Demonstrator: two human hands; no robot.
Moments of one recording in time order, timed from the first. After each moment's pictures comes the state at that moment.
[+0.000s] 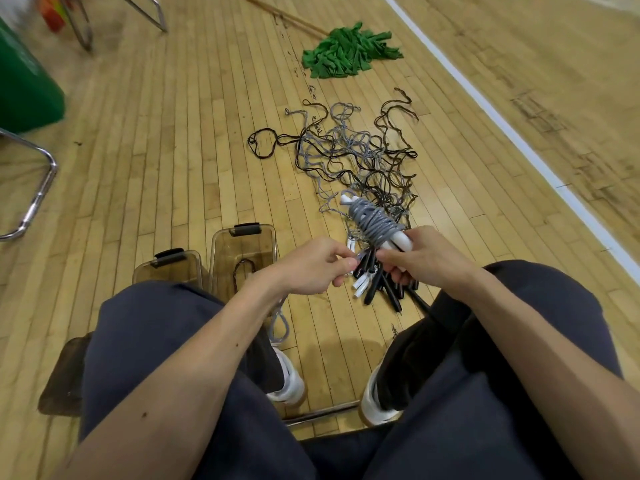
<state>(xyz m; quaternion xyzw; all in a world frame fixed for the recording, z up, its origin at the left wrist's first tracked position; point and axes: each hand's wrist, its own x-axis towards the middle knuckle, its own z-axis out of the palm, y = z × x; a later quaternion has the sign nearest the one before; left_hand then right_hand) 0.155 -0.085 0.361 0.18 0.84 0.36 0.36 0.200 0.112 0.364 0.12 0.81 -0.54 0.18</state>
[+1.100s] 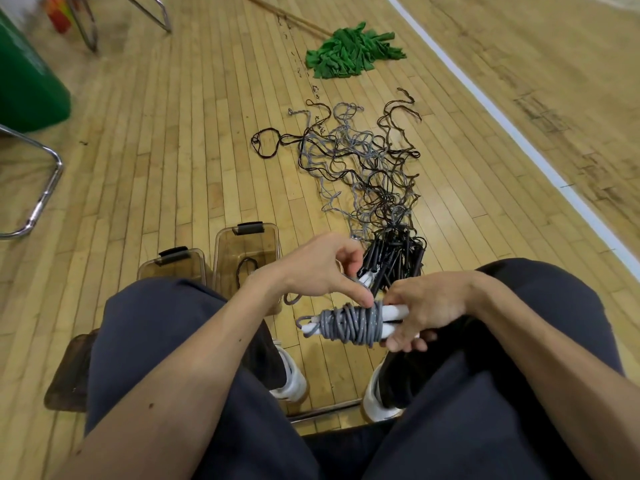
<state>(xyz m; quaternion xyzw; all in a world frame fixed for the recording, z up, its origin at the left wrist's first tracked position) 0.162 -0.088 0.374 0.26 0.82 0.38 0.35 0.212 0.112 0.358 -0.16 0.74 -0.37 0.54</state>
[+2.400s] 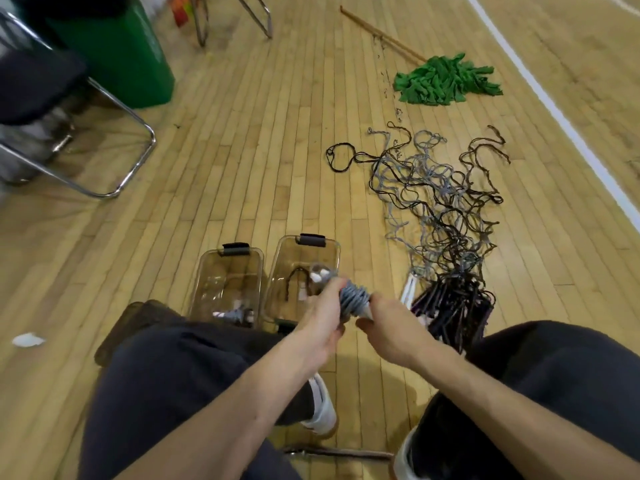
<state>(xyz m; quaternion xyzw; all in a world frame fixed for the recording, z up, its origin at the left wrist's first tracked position) 0.173 -0.158 0.324 -0.37 0.56 0.71 0.22 0.167 -0.035 0.307 -0.06 0.94 -0.23 0.25</state>
